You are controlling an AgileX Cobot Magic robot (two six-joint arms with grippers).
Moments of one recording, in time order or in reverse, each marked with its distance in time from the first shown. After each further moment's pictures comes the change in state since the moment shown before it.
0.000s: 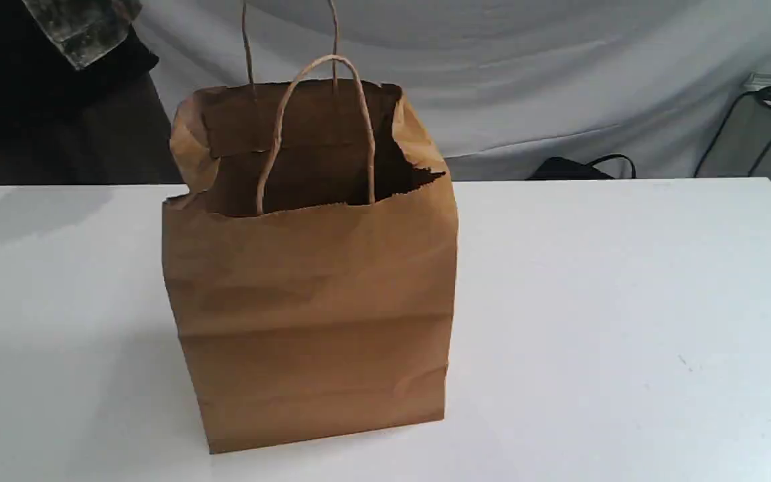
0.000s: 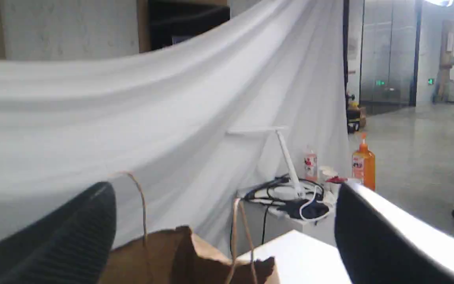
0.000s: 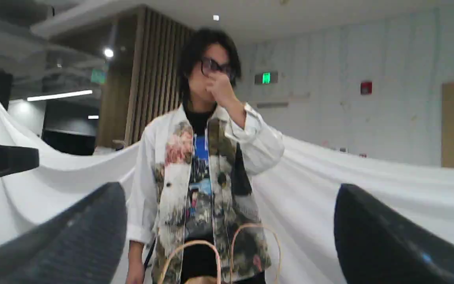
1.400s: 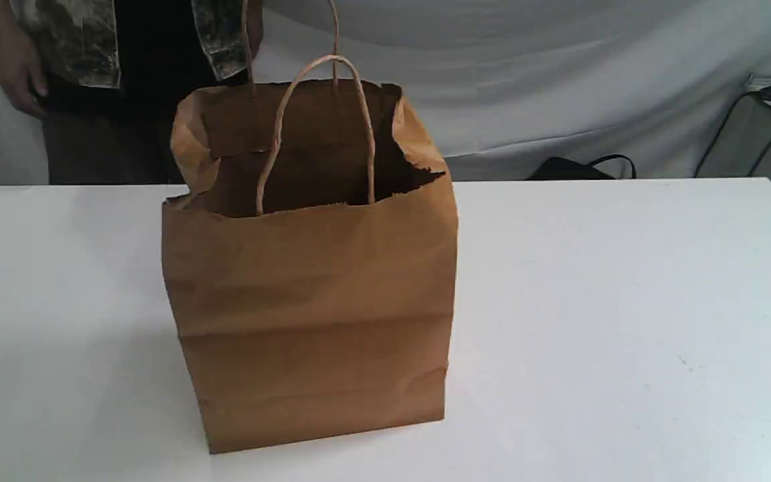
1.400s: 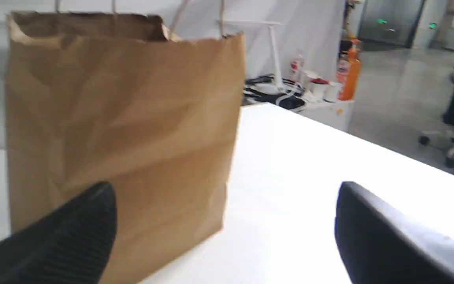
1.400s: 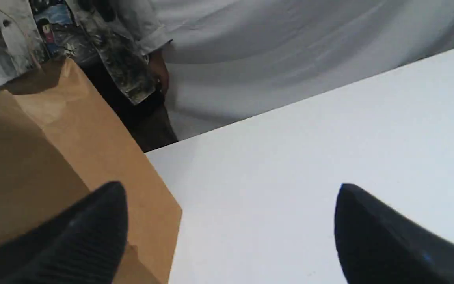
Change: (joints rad) left arm 0.000 -0.472 0.528 0.261 -0.020 -0.290; right arm 0.000 -0.205 0.308 0.130 0.700 0.283
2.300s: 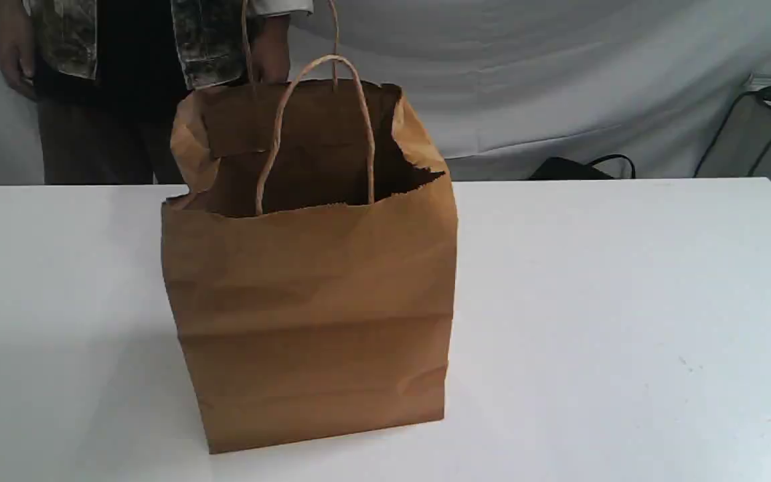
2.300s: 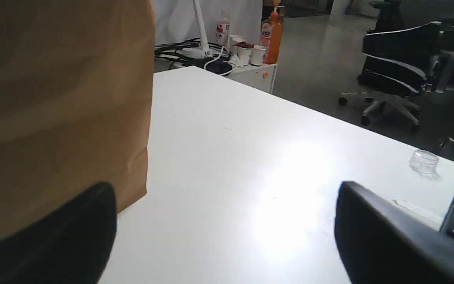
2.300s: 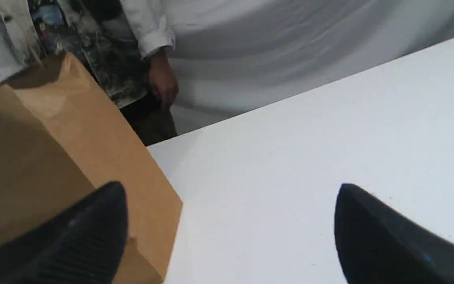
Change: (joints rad) left arm 0.000 0.000 0.030 0.003 -0.208 -0.006; right arm 0.000 0.000 0.000 0.090 0.007 -0.155
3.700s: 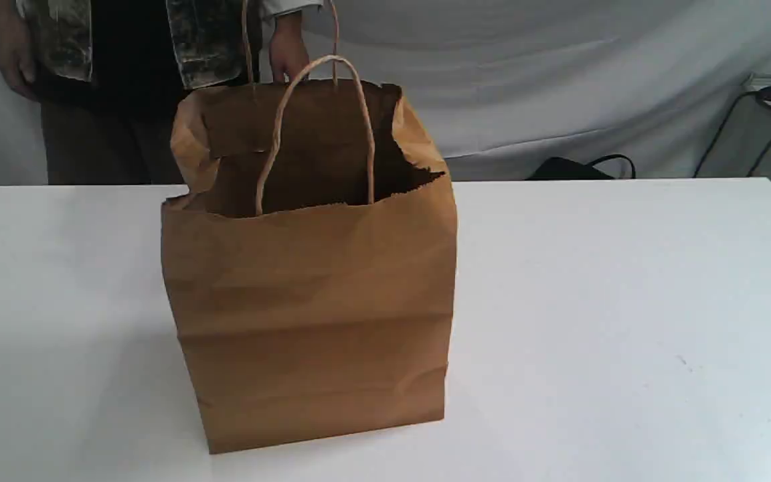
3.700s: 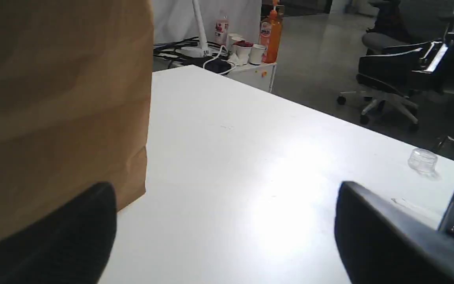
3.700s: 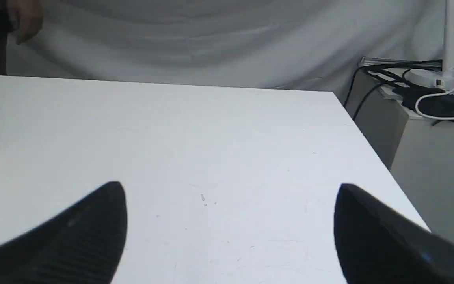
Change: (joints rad) left arm 0.000 0.000 0.000 0.002 -0.004 0.000; right arm -0.384 0.000 0.000 0.594 0.041 -1.045
